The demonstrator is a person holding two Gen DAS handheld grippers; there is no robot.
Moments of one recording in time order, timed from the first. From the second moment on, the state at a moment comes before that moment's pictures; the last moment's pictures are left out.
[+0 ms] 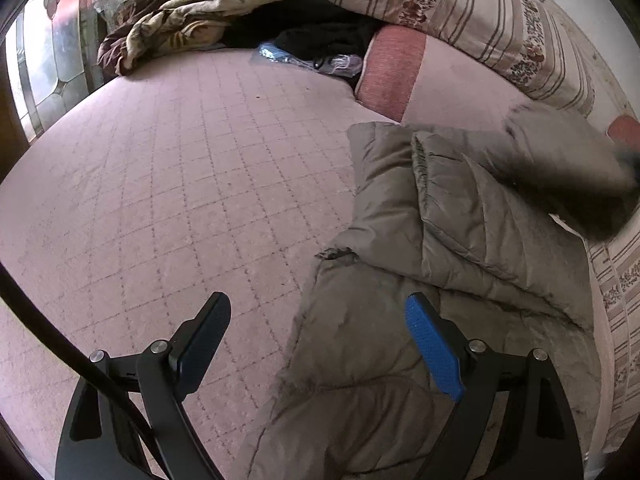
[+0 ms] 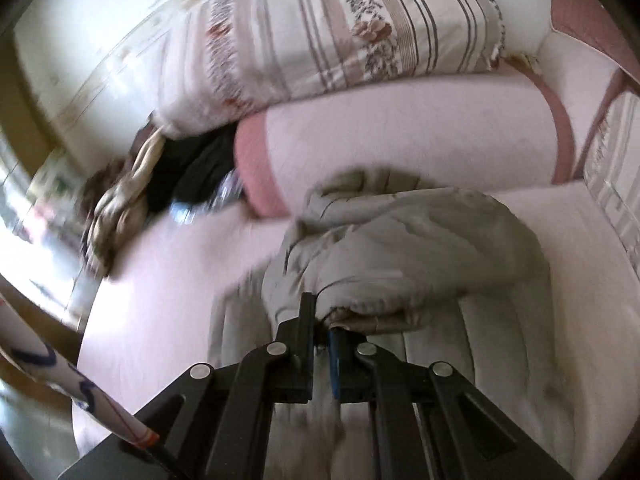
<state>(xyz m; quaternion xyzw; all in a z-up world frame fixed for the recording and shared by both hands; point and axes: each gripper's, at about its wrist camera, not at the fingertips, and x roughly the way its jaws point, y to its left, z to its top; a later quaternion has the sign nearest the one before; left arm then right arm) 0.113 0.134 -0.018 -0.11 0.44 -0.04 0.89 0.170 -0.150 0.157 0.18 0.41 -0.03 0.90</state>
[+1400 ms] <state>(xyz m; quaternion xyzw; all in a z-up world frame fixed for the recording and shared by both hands) 0.119 0.172 -0.017 -0.13 0.44 0.02 0.89 0.160 -0.176 -0.008 0.08 0.48 -0.19 0.85</state>
